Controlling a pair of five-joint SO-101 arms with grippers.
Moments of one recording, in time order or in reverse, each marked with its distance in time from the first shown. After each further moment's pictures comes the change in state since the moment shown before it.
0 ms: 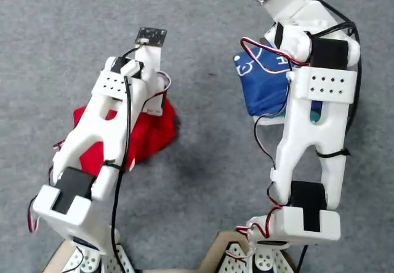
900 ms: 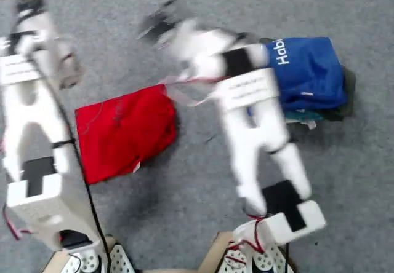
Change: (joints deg) left arm -33.9 6.0 -23.3 16.1 -4.4; right arm -31.2 3.3 14.8 0.2 -2.0
